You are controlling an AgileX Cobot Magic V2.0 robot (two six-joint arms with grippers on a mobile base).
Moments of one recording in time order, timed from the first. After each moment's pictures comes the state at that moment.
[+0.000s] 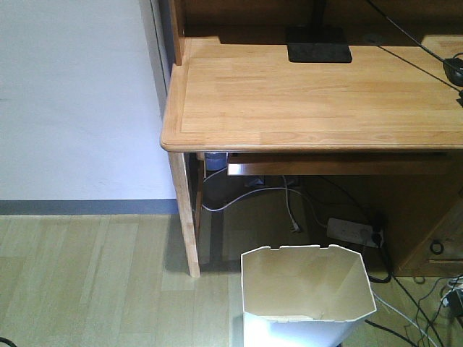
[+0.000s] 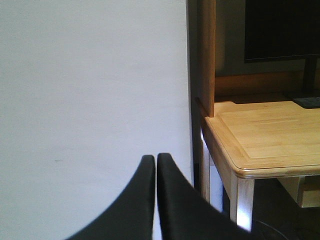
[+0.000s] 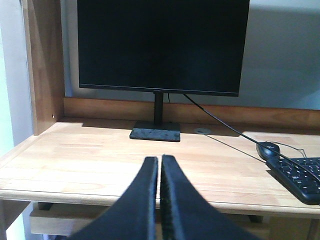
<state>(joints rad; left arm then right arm) 0.01 -0.01 0.03 0.03 0.08 0.00 0.01 -0.01 0.03 -0.02 0.01 -0.03</state>
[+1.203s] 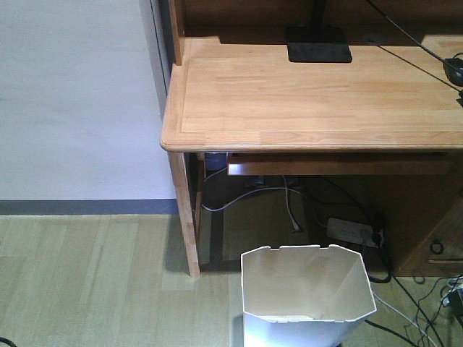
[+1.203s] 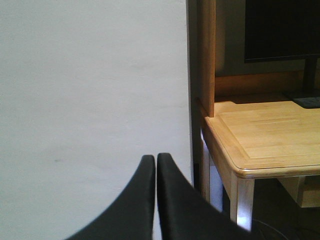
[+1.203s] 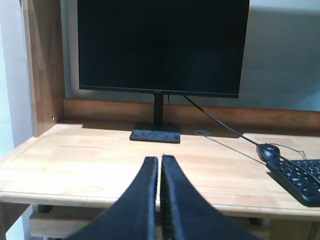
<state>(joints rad) 0.01 -0.01 0.03 0.03 0.08 0.00 0.01 -0.01 0.03 -0.02 -0.01 -0.03</state>
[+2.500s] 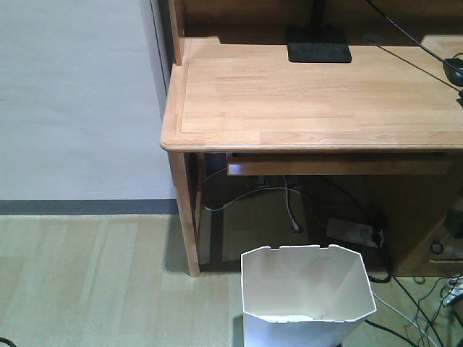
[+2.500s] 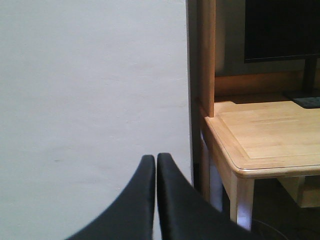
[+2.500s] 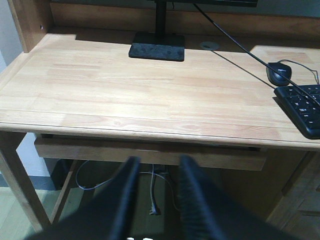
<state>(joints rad) 0.01 -0.01 0.03 0.03 0.08 0.00 0.01 0.56 -0.38 -0.02 0.28 -0.03</state>
